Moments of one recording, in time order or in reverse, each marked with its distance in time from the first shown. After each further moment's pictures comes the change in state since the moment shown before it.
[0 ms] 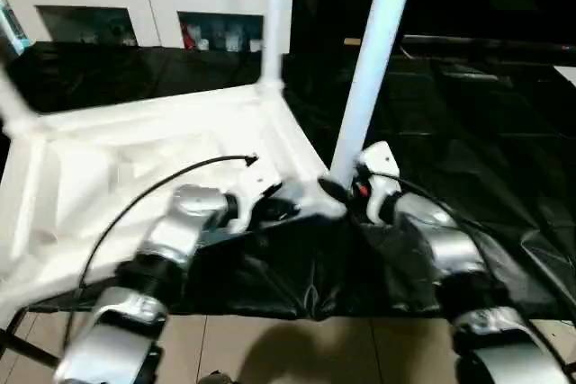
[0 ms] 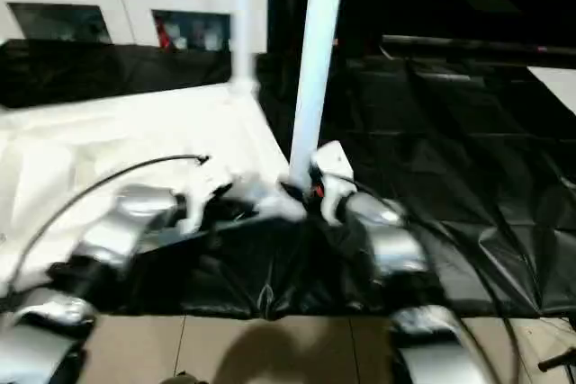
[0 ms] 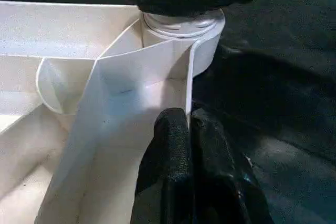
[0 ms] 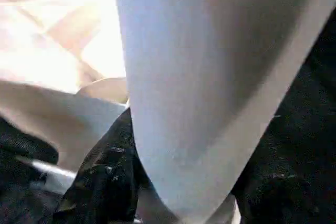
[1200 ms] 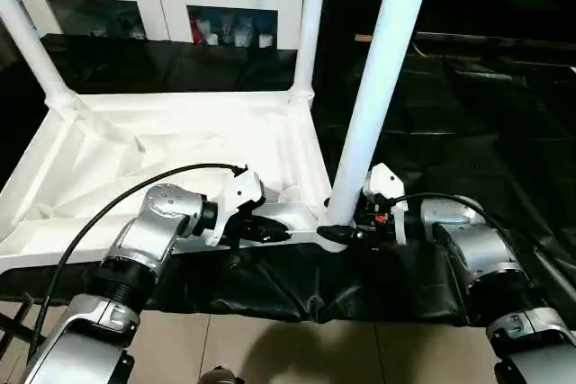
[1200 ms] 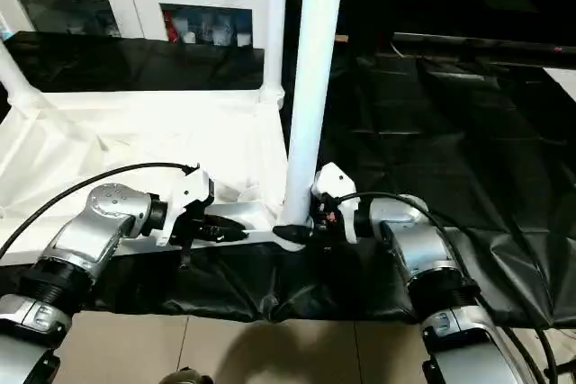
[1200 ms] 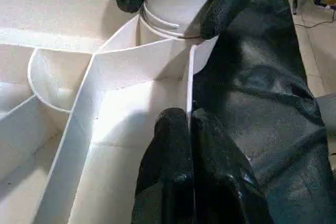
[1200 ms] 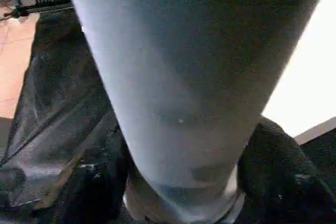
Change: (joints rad) left arm 0.052 0.152 -0.032 -0.081 -0.077 -0.046 -0.396; right arm 0.034 -0.221 0.139 -0.074 0.055 -0.015 0.674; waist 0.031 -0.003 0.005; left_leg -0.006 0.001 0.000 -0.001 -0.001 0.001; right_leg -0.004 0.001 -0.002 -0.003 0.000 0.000
